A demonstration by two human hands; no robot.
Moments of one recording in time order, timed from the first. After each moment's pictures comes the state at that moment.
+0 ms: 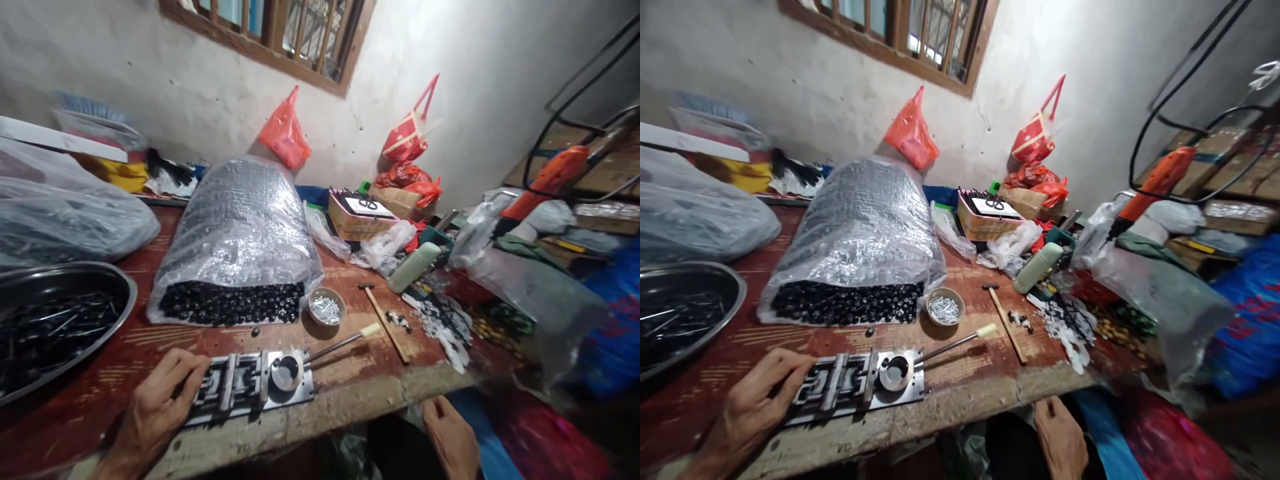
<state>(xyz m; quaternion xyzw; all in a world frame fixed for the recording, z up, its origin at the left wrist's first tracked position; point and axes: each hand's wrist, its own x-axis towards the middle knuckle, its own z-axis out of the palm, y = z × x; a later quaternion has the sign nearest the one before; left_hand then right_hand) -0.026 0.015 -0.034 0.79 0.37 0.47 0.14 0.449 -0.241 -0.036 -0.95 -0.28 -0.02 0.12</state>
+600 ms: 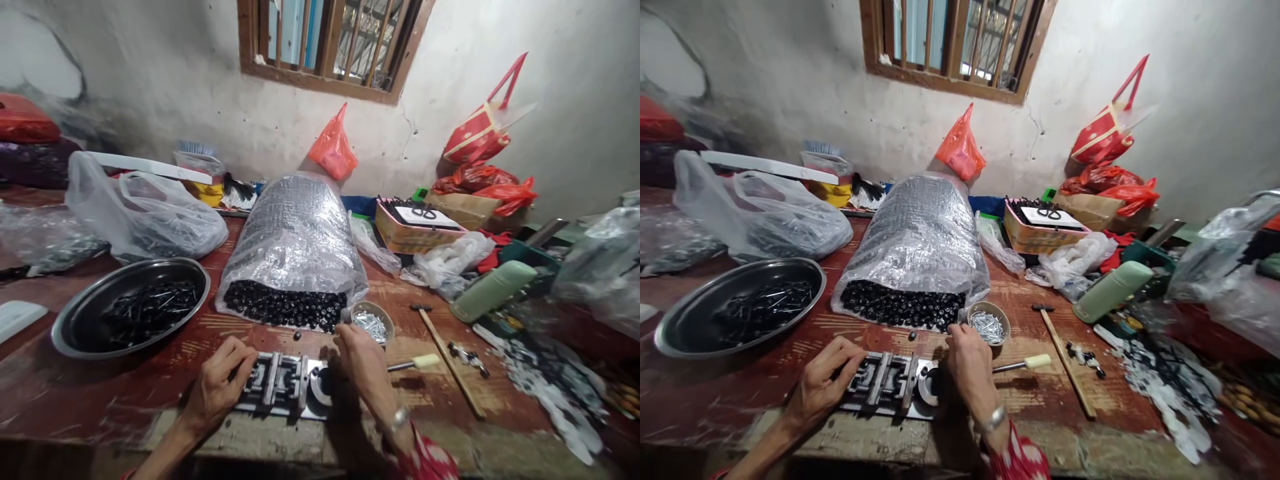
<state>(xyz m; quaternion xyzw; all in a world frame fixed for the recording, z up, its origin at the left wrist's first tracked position) -0.023 0.010 -0.036 0.79 0.37 0.46 0.18 0.274 -0.017 0.023 -0.74 -0.67 0.02 0.11</state>
